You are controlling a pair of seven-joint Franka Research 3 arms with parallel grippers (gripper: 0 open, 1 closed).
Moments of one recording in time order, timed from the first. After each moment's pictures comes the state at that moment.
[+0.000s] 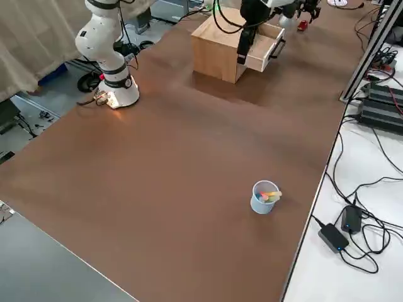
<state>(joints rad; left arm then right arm) -0.10 0.52 0.17 -1.99 -0.15 2.41 -1.11 0.24 0.38 -0.42 -1.08 0.18 1.32 -0.27</state>
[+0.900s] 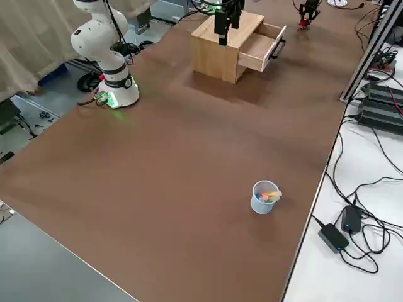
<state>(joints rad) -0.10 0.50 0.17 -1.96 -0.15 2.41 -1.12 -0.03 0.04 -0.01 -1.48 0.05 1.51 -0.09</state>
